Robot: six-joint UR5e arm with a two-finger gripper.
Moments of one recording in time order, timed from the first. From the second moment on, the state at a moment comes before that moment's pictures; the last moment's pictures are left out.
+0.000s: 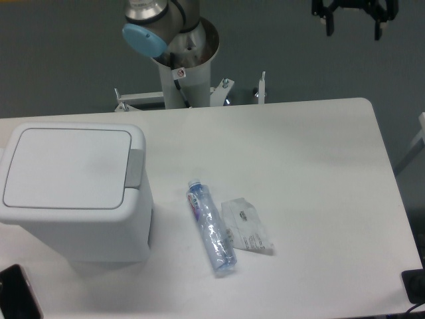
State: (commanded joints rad) arm 3.04 -1.39 -1.68 -1.26 1.47 1.58
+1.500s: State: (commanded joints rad) arm 2.55 -1.60 -1.60 -1.25 1.09 0.07
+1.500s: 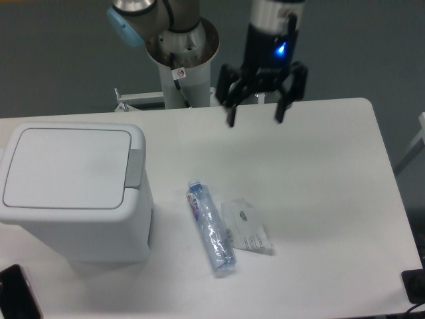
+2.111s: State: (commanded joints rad) arm 2.45 -1.65 -1.59 -1.20 1.04 -0.01
